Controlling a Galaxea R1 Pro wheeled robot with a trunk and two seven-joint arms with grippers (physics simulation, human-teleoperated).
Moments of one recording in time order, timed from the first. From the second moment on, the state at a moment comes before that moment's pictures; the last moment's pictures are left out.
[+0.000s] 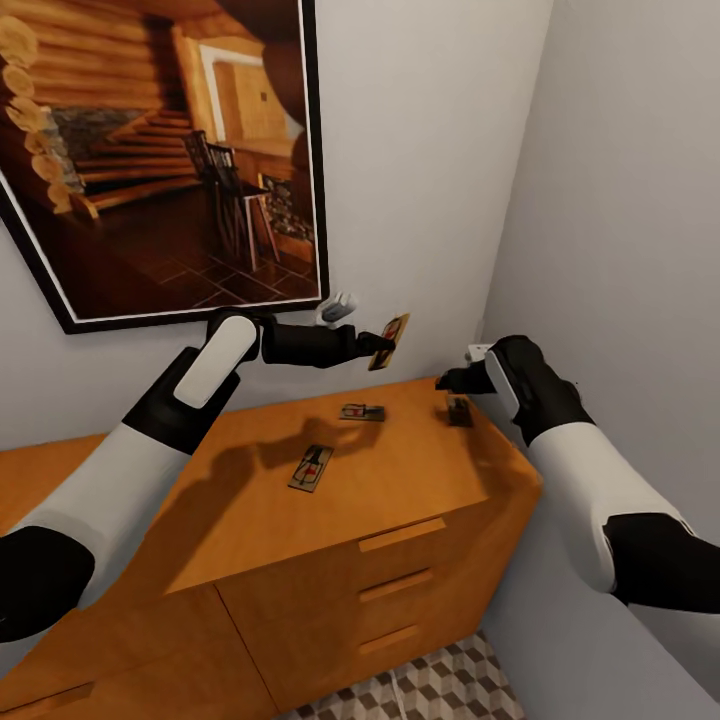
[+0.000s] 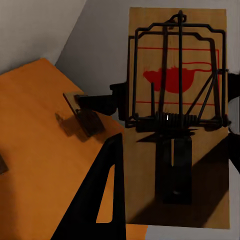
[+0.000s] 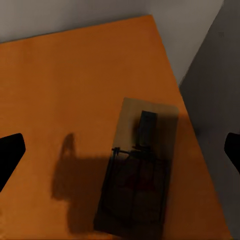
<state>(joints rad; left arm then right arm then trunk) -1.23 0.07 -0.50 -1.16 1.25 1.01 0.03 -1.24 -0.02 0.07 -0.73 -0.06 1.01 0.06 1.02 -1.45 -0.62</state>
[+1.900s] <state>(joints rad) -1.23 0.07 -0.50 -1.16 1.25 1.01 0.03 -1.22 0.00 0.06 -0.63 -0.06 1.01 0.06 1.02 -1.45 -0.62</state>
